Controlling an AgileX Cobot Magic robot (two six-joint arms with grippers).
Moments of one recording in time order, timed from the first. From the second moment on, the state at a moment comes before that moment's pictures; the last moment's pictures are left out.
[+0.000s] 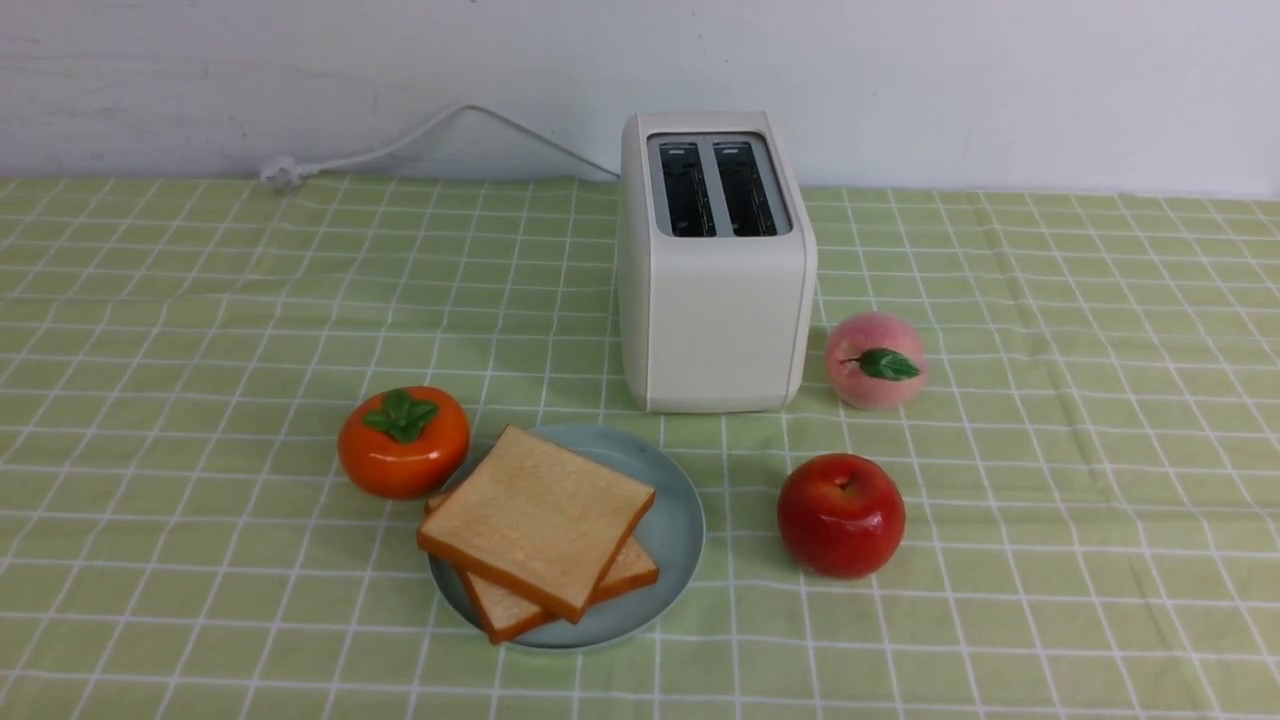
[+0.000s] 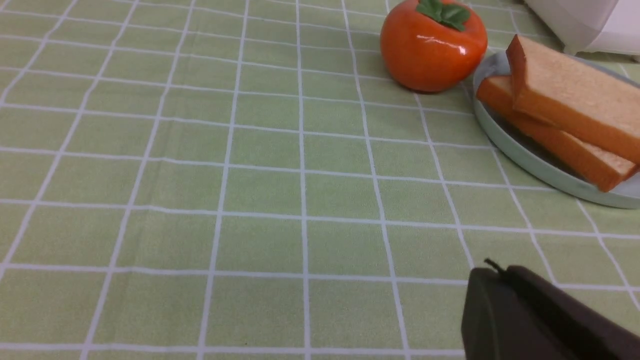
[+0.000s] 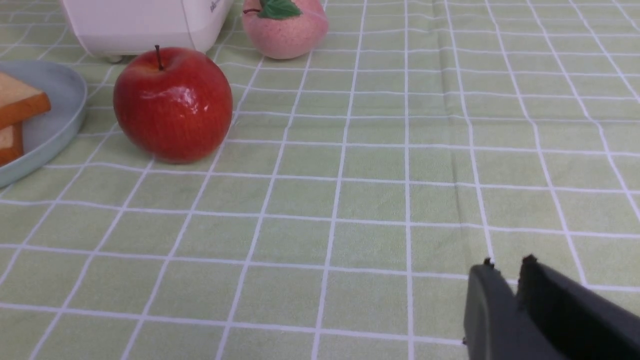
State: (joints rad) right arm 0.10 -0.01 0.02 0.02 0.39 0.08; left arm -0.13 -0.01 0.03 -0.06 0.39 -0.12
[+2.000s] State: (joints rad) right arm 0.10 -0.01 0.02 0.02 0.39 0.08; left arm -0.13 -0.01 0.03 -0.06 0.39 -0.13
